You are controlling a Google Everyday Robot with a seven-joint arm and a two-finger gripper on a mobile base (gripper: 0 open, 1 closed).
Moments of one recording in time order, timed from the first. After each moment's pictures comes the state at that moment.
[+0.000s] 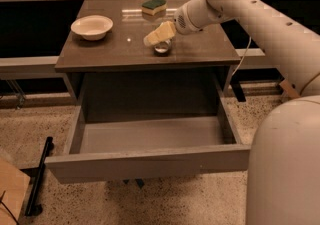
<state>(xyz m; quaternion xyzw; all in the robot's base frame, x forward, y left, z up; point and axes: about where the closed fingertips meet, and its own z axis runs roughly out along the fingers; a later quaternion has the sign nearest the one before) 0.784 -0.040 0.873 -0.34 0.84 0.18 0.38</state>
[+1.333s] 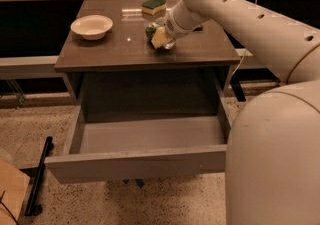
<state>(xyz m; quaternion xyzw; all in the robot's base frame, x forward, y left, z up) 0.789 -0.035 0.848 -0.30 0.89 0.09 0.34</state>
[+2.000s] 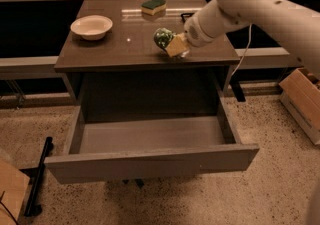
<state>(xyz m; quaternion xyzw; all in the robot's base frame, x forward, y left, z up) 0.707 -0.067 0.868 -0.33 0.87 0.14 0.34</state>
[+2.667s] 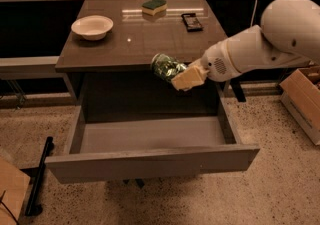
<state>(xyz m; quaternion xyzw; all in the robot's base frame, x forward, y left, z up) 0.571 -0.072 0.864 -0.39 0.82 0.26 0.32</state>
